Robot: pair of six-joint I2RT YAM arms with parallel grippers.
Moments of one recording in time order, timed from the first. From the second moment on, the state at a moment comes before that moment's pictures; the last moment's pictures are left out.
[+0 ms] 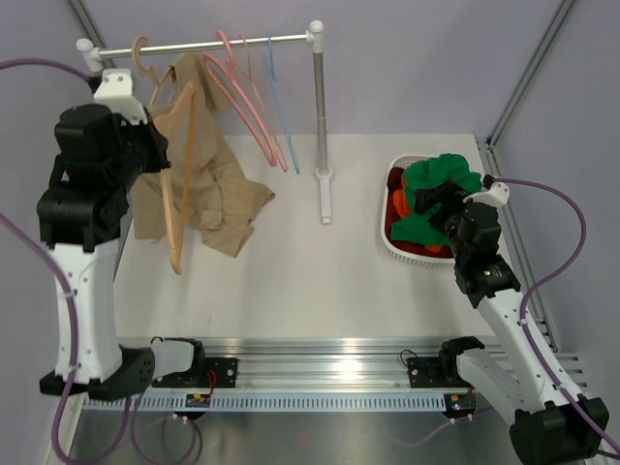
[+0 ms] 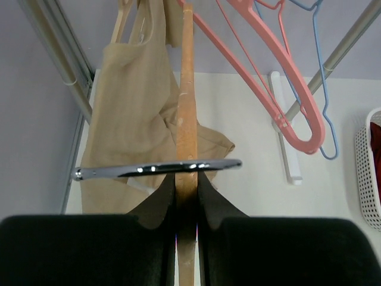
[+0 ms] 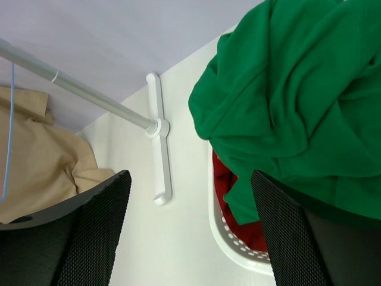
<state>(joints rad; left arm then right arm) -0.11 1.22 1.96 -1.02 -0.08 -0.10 0.20 0.84 0.73 -0.07 0.20 0.66</state>
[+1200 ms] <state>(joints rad) 0.04 1.94 2.46 -0.82 0.18 -0.07 0.36 0.80 0.63 -0.06 -0.02 0.63</state>
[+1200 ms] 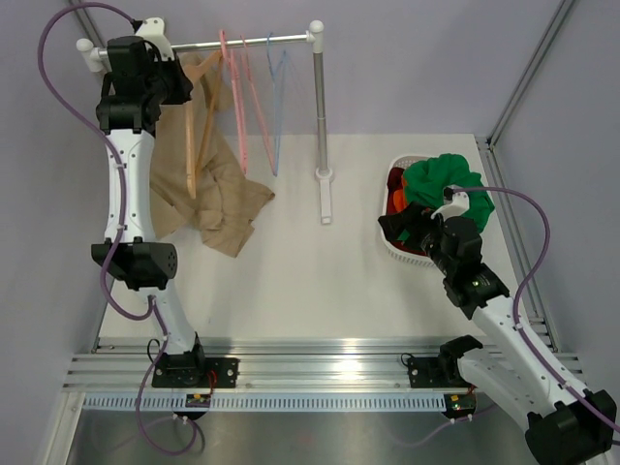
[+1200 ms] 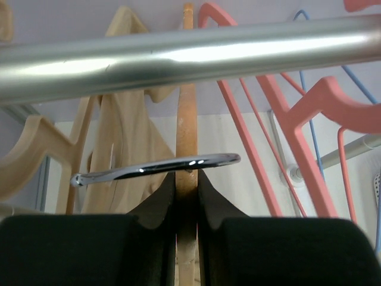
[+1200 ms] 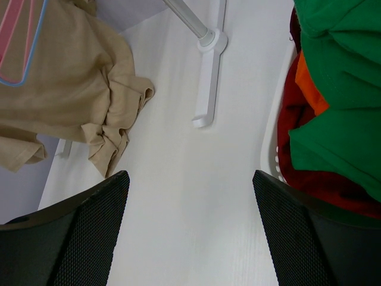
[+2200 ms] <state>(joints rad) 0.05 1.87 2.09 -0.61 0.29 -0.09 0.37 0.81 0.63 -0.02 -0.05 0.61</state>
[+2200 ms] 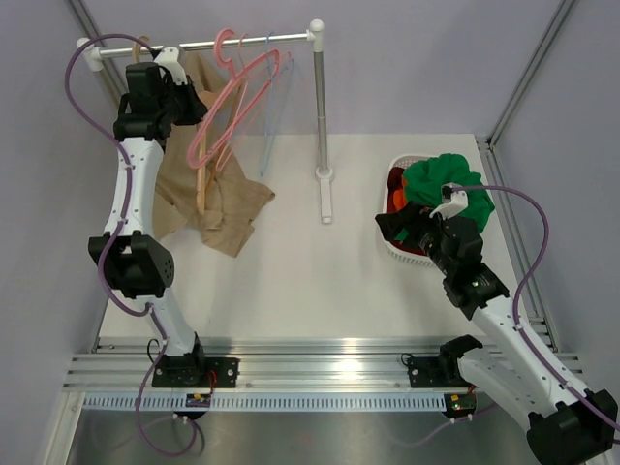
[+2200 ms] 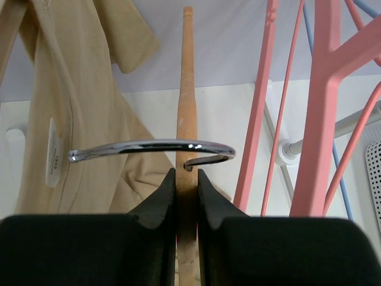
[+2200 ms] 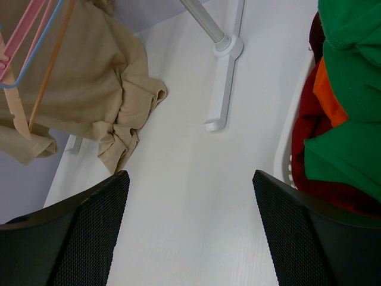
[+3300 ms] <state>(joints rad) 0.01 1.05 0.92 -0.42 0.05 -0.45 0.42 0.77 0.63 -0.02 -0.07 0.61</state>
